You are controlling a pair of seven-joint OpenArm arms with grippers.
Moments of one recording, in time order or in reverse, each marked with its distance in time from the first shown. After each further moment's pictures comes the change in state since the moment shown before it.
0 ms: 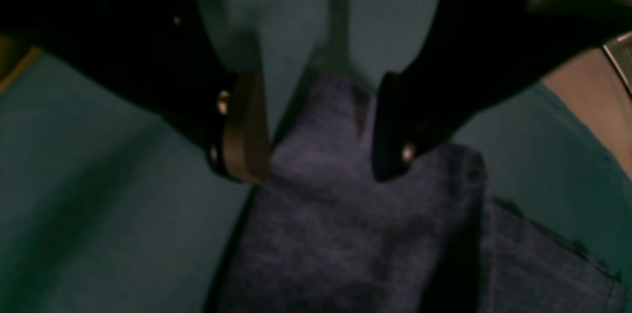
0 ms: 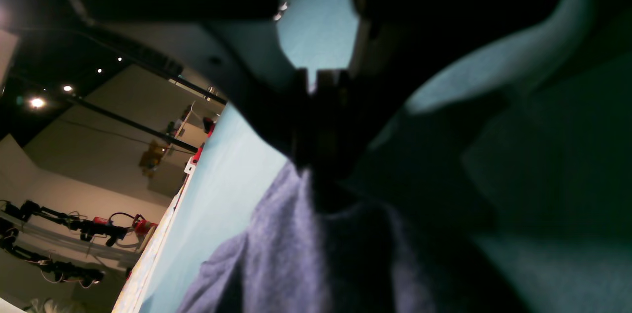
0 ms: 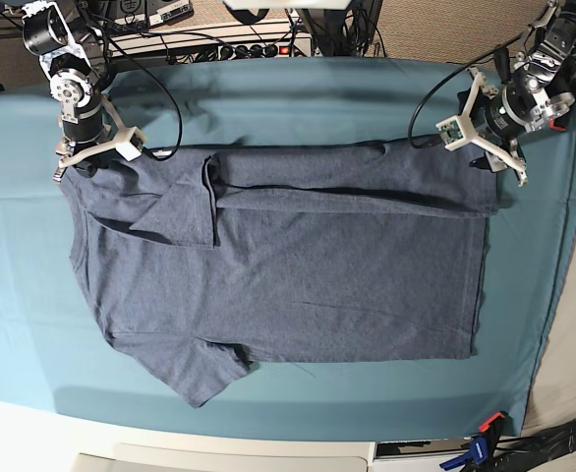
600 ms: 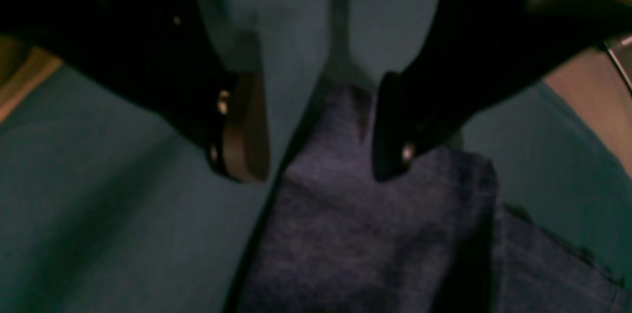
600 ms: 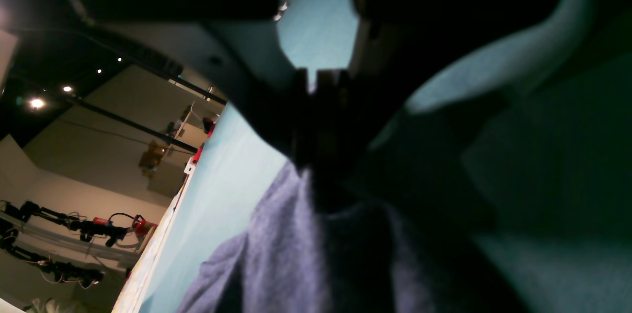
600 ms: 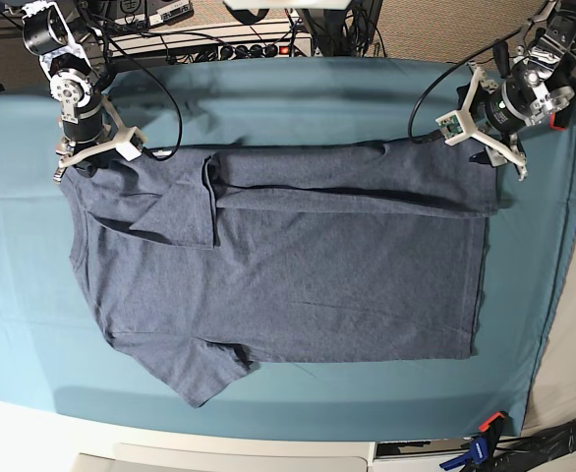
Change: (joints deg) left arm 1.6 0.0 -0.2 0.8 -0.1 2.8 -0.4; right arm 0.0 0.0 0.0 0.0 0.0 0.0 -0.1
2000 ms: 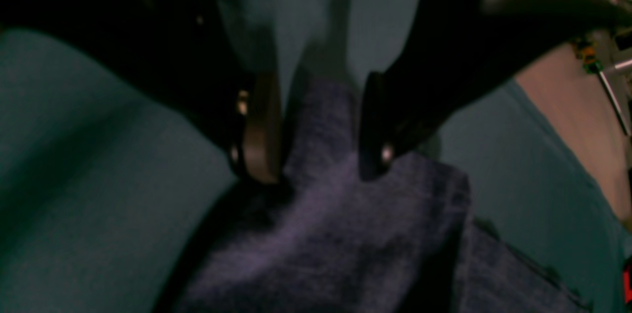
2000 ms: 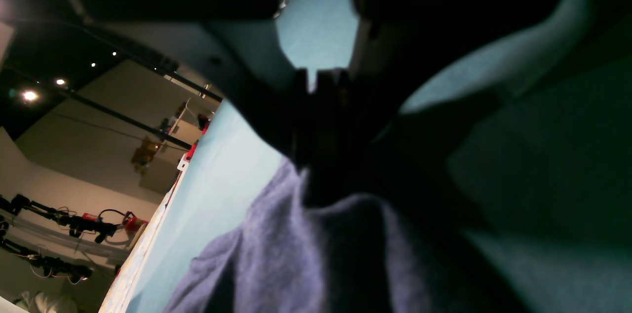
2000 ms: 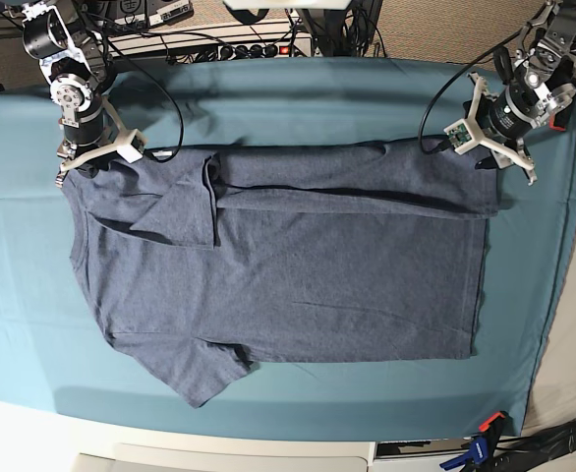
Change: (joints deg) left arm -0.3 0.2 0.0 -4.9 2.6 5.0 -5.8; right arm 1.4 0.0 -0.1 0.0 0.4 1.0 -0.1
